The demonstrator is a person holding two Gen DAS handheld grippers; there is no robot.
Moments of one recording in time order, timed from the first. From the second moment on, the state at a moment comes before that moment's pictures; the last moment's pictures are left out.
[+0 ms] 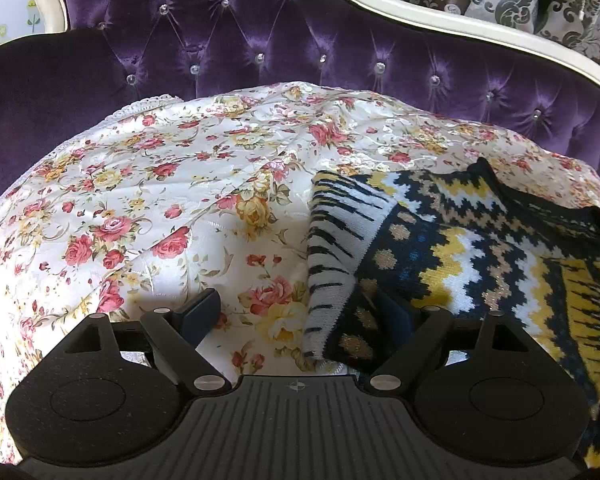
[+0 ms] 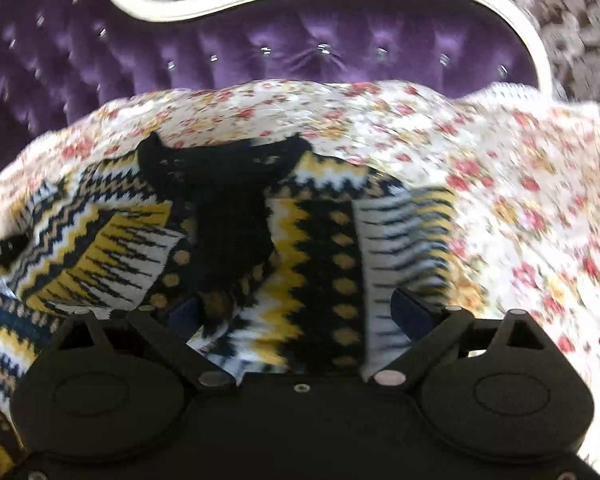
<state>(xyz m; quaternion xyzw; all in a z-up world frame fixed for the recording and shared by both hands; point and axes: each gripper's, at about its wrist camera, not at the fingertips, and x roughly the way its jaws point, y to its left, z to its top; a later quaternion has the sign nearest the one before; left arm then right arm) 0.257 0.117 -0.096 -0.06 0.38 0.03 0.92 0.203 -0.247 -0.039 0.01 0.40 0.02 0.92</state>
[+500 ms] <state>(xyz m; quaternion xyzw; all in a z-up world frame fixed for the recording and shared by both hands) 0.257 0.118 -0.096 -0.06 0.38 0.03 0.92 0.209 -0.335 -0.050 0.29 0.41 0.07 0.86</state>
